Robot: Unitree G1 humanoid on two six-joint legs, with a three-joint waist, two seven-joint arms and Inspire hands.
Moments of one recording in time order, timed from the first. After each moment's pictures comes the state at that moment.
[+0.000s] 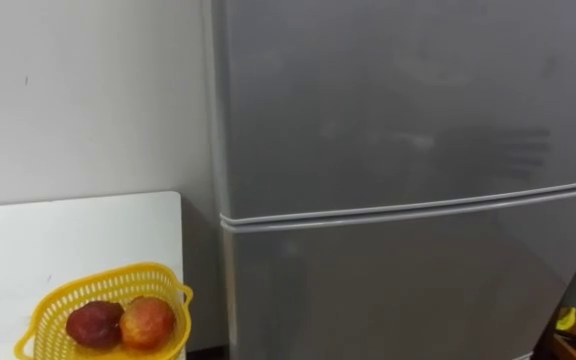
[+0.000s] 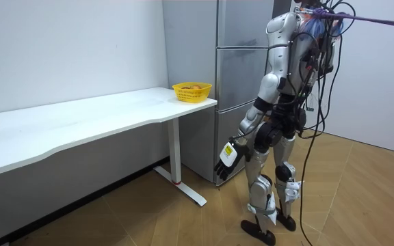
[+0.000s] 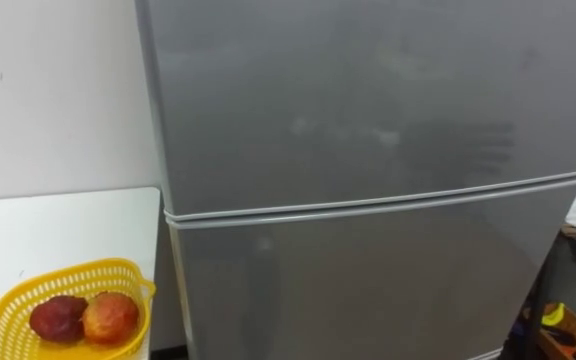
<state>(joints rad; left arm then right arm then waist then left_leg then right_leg) 0.29 0.22 0.14 0.96 0.27 0.04 0.03 0.07 -0.43 -0.47 -0.09 0.55 0.00 -0.34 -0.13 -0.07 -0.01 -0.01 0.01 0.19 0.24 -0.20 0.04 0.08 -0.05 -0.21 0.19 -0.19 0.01</state>
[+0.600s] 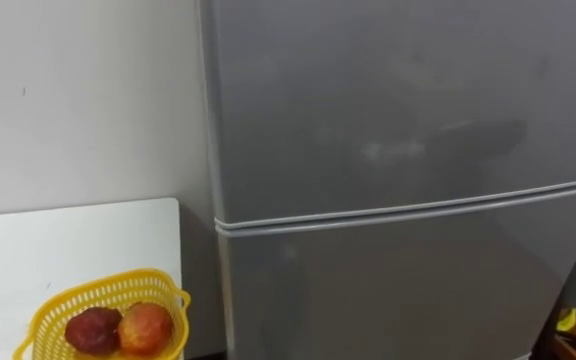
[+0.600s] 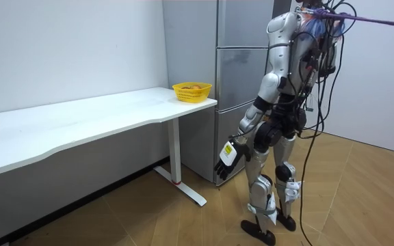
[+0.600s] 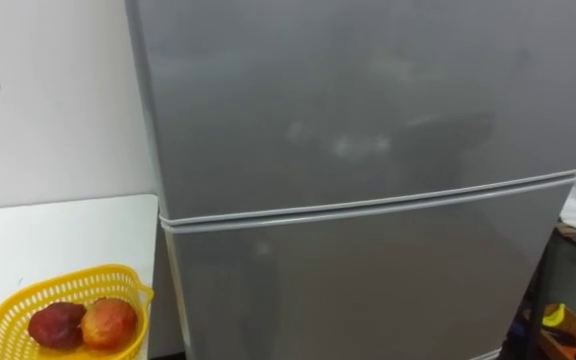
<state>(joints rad) 0.29 0.22 0.14 0.96 0.28 0.09 0.01 0.12 -0.42 -0.42 0.08 -0.15 0.03 -0.46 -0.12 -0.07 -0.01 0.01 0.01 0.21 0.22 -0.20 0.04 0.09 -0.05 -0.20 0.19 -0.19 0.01</state>
